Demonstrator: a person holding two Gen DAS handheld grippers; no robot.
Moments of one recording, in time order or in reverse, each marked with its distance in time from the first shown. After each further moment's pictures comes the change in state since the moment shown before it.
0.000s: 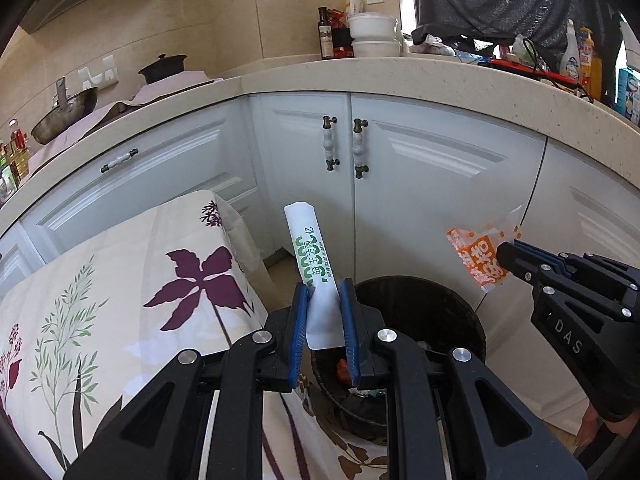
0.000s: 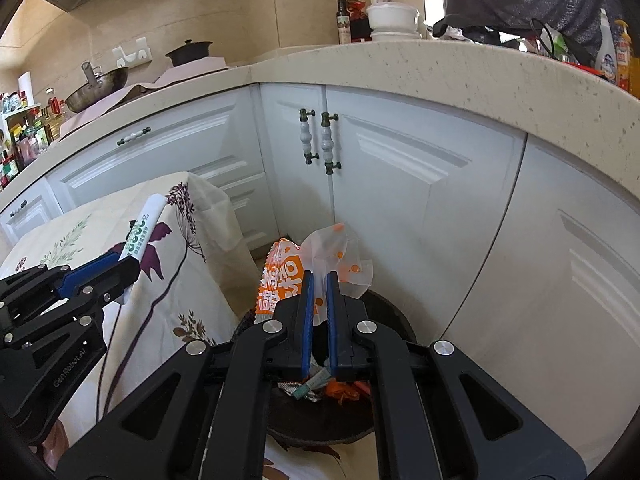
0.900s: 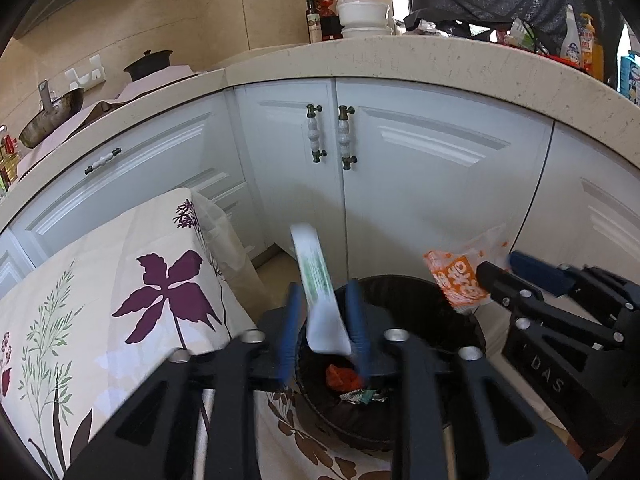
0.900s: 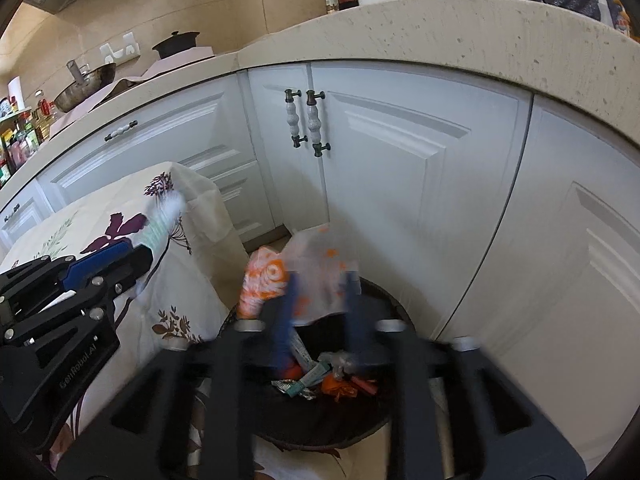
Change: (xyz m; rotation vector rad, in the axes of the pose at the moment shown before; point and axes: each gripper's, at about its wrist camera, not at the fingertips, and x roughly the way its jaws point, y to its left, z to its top) left arm 0.032 -0.021 0.006 0.014 0.032 -0.001; right arm 0.029 -0.014 -0.006 0.042 0.028 -0.014
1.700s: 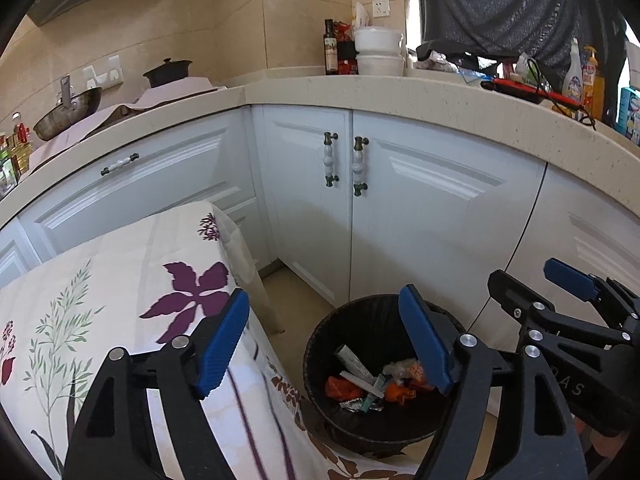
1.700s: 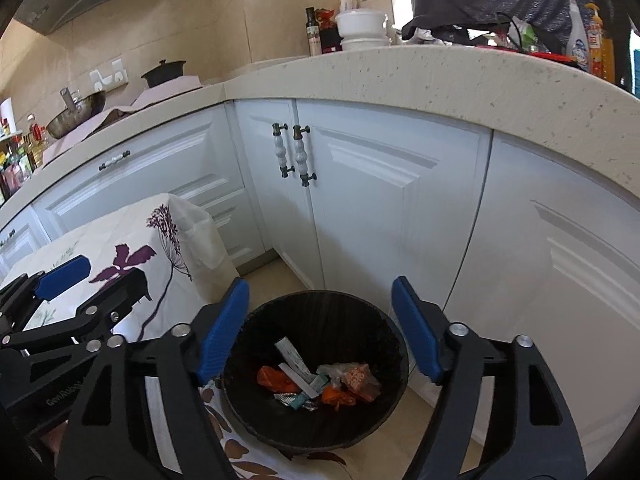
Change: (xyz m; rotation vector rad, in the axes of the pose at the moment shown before) left arm -0.043 0.027 0.004 -0.059 -0.077 -0.010; right arm -0.044 0.006 0.007 0.049 -0.088 -0.043
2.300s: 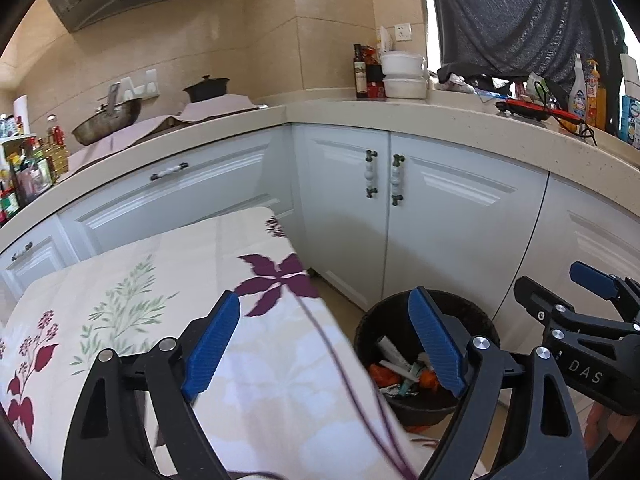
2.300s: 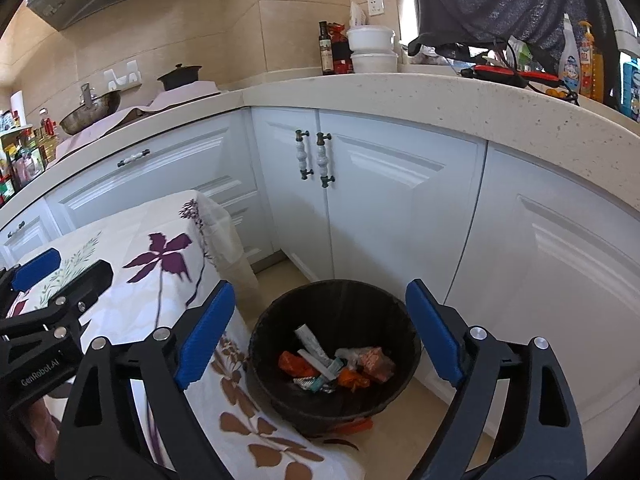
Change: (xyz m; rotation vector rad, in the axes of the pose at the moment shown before) left arm -0.067 0.053 -0.029 -0.006 -0.070 0.078; right arm -0.054 0.047 -0.027 -0.037 -0.027 -0.013
